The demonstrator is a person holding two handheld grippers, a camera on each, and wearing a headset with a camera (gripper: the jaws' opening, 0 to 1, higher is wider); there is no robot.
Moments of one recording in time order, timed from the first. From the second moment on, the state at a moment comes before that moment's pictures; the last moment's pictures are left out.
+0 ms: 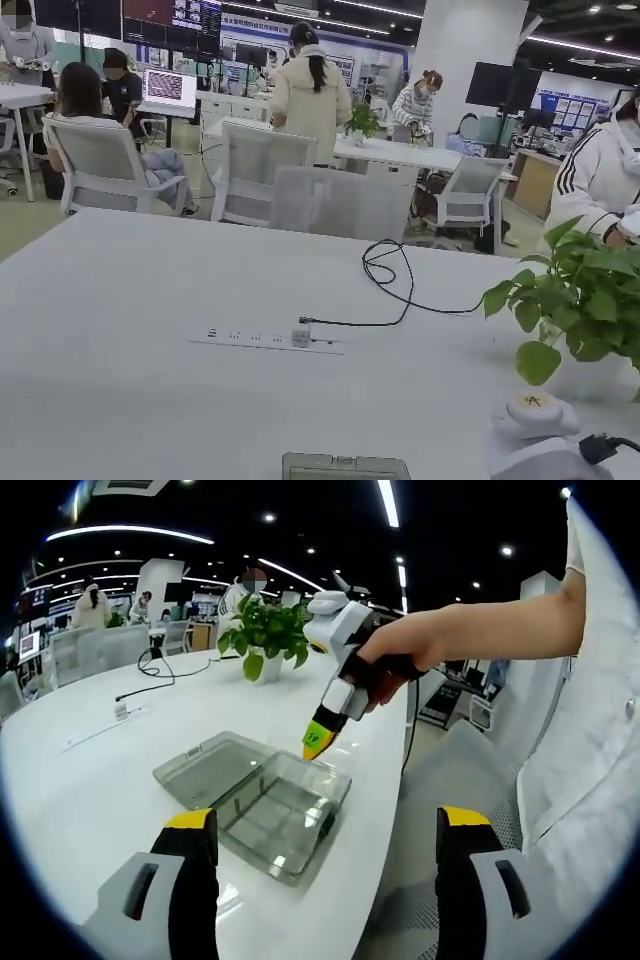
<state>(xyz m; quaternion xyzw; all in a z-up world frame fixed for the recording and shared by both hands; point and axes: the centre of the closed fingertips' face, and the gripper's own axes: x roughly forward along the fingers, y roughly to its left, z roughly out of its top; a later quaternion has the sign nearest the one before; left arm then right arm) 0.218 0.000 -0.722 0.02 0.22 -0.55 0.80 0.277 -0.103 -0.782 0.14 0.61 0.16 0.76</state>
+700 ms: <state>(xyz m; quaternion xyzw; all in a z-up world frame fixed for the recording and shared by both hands) 0.218 -0.004 -0.722 0.01 0.22 -0.56 0.80 0.276 -0.104 -0.798 0.14 0.62 0.15 0.76</state>
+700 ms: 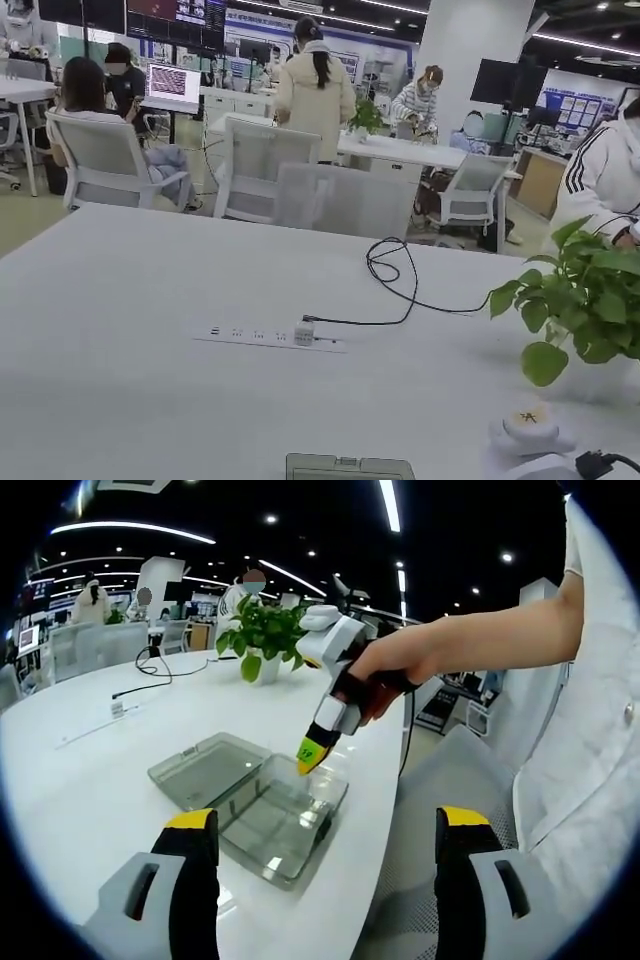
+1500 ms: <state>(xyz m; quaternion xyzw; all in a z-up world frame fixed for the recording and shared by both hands) 0.216 -0.003 -0.728 0.01 0.23 -0.56 0.80 0.279 -0.094 -0.800 0.08 0.62 0.18 0.76</state>
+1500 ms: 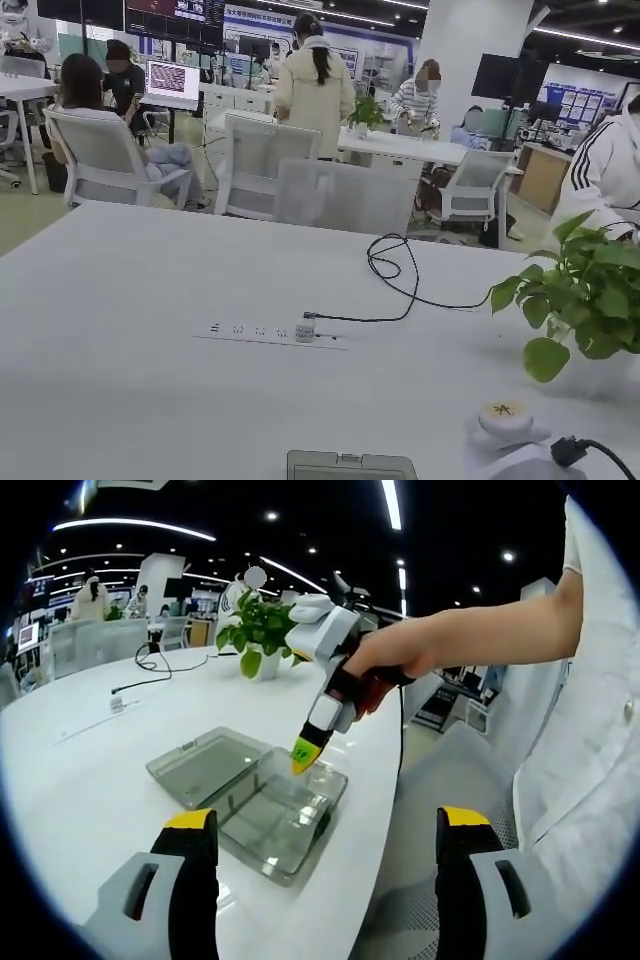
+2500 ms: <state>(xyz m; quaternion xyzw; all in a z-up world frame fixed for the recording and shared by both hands) 0.217 -0.001 -0.730 0.02 0.24 -0.55 0.80 0.277 -0.085 -0.824 0.11 0.60 0.21 0.76</state>
